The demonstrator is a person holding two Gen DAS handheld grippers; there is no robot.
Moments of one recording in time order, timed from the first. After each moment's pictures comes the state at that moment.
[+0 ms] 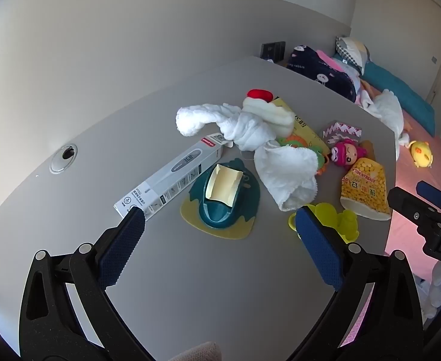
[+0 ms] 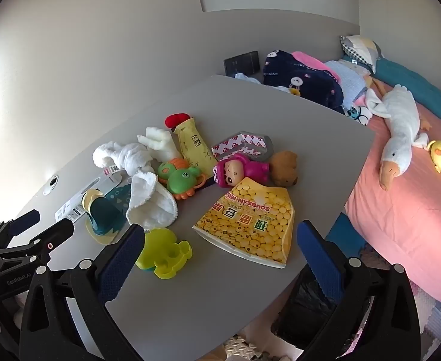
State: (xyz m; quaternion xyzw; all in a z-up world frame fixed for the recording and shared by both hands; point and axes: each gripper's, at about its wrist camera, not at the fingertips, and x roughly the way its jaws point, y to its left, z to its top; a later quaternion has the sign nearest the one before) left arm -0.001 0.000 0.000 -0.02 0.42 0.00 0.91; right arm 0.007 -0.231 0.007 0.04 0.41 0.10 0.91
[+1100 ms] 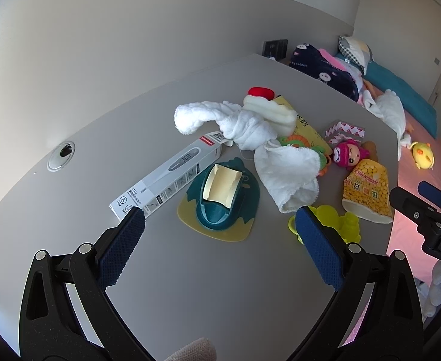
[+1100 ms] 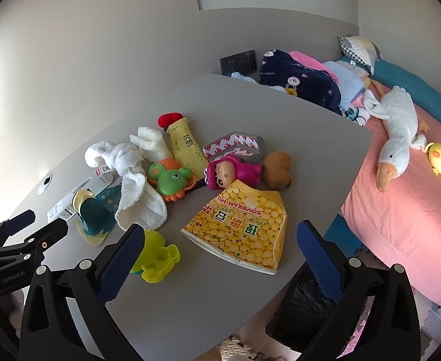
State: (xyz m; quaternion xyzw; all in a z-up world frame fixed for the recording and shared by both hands) left arm 0.008 -0.002 -0.004 -0.03 0.43 0.01 0.90; right arm 0.015 -0.238 0.004 0.03 0.41 0.09 0.91
